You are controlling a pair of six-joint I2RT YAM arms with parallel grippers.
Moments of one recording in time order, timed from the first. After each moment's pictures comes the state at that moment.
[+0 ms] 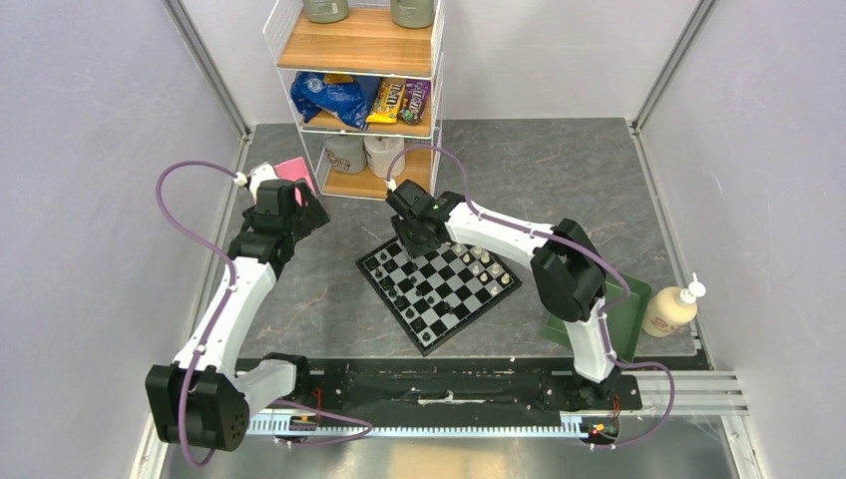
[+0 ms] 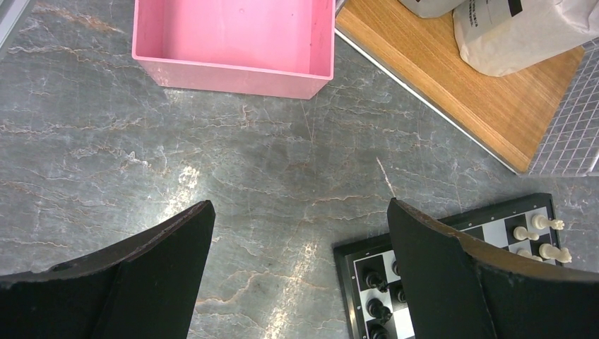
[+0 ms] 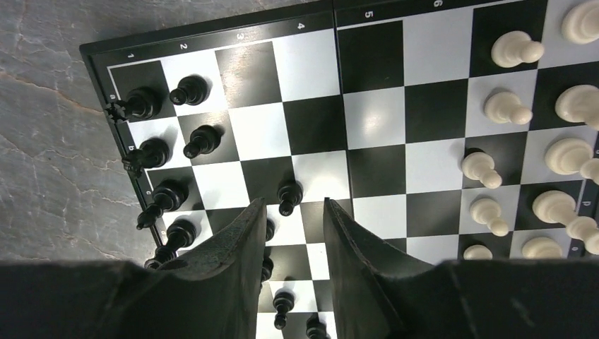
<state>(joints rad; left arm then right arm) -0.11 1.09 0.89 -0.47 -0.30 -0.53 0.88 2.05 1.66 -0.67 0.10 0.38</state>
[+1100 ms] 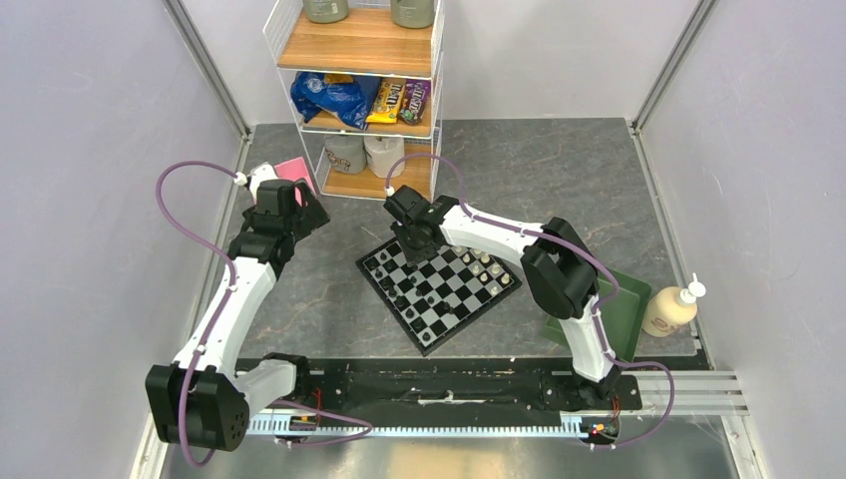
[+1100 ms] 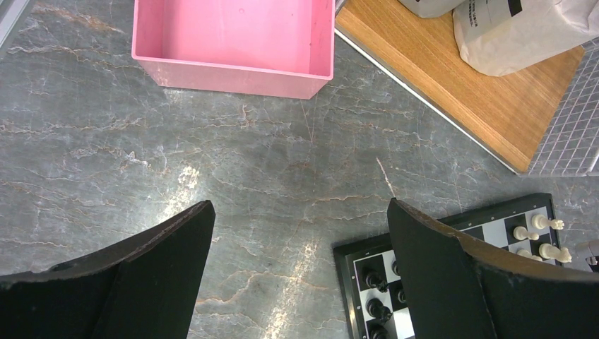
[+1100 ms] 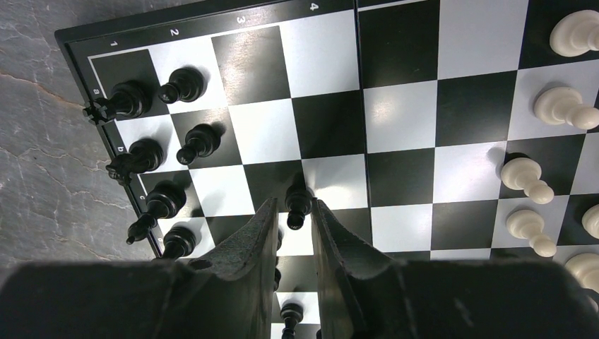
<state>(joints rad) -0.11 1.09 0.89 -0.47 -0.30 -0.53 0.88 2.10 1.66 -0.67 0.07 0.40</state>
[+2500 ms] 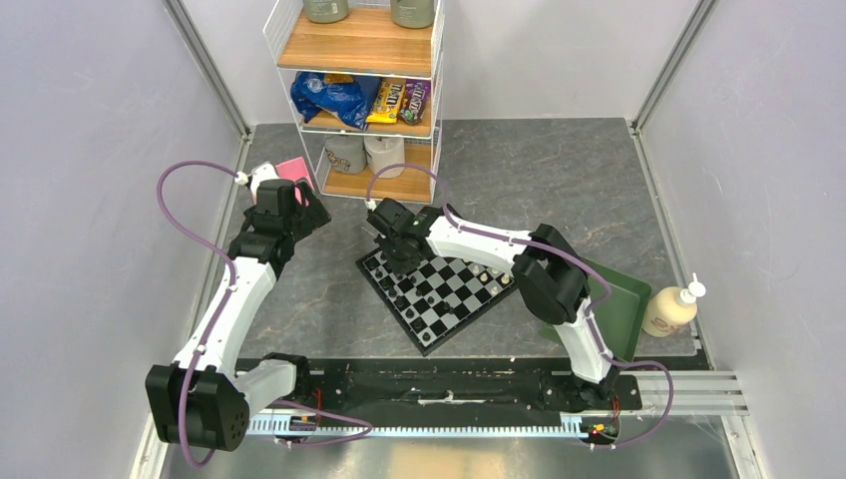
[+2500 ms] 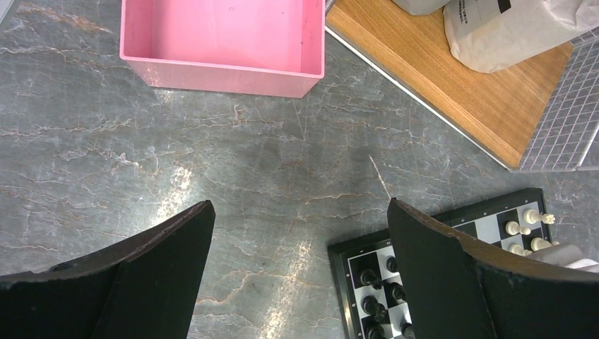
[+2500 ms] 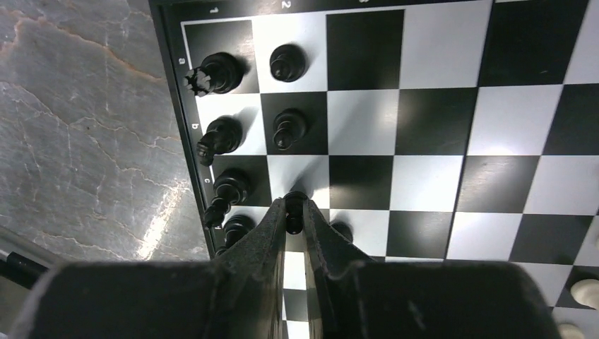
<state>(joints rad) -0.11 1.09 0.89 -0.46 -0.28 -0.53 0.95 2.12 1.70 -0.67 0.05 0.40</state>
